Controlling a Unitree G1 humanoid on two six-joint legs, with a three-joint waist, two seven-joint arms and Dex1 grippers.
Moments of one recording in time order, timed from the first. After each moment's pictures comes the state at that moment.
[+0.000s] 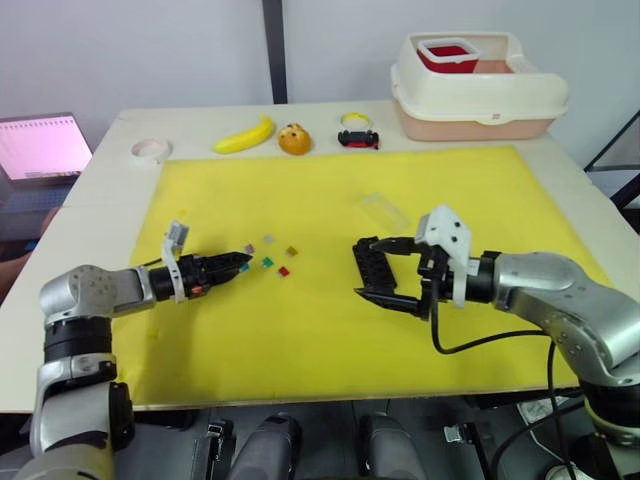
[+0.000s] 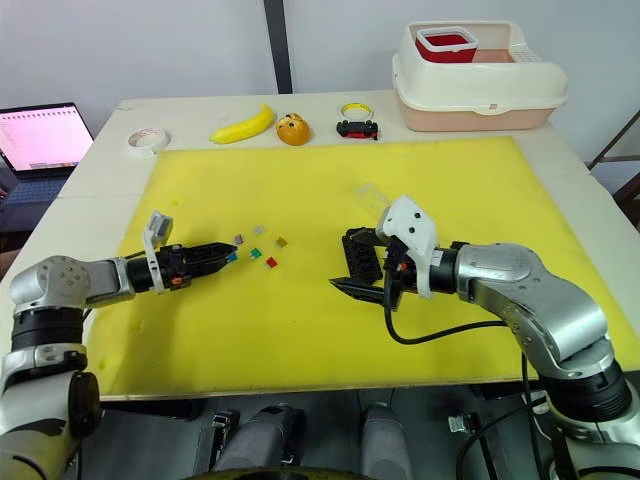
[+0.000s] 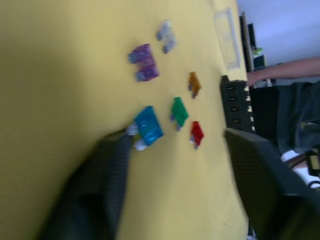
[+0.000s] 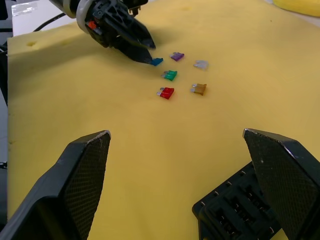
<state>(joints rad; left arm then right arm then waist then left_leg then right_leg) -0.58 0.56 0.33 0.43 -0.75 1.36 -0.79 -0.38 -0.80 0.02 -0.56 0.65 0.84 0.76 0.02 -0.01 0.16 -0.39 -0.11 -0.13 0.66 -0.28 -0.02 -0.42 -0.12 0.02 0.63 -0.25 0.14</state>
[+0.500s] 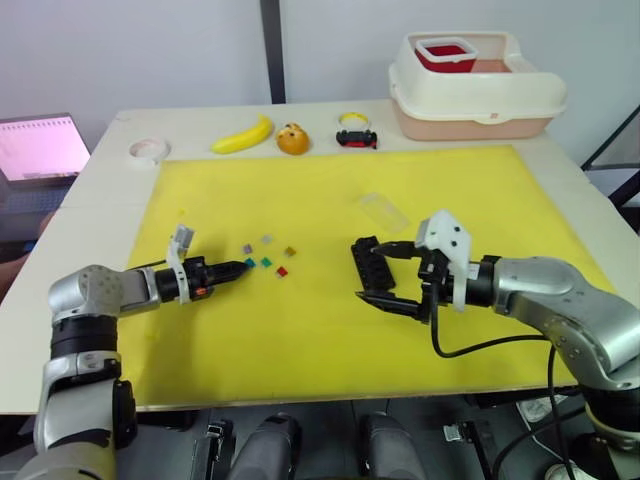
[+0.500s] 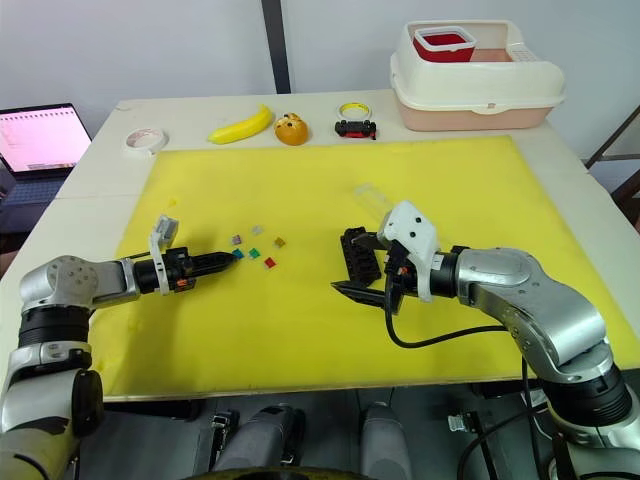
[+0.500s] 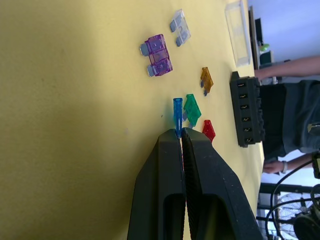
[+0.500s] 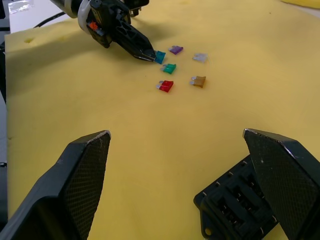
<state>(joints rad) -0.60 0.58 0.30 0.46 -0.74 1.35 -0.81 -0.36 -0.80 0.02 -0.56 0.65 0.84 0.76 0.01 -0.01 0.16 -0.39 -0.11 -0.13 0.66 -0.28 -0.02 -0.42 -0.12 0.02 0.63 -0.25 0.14</state>
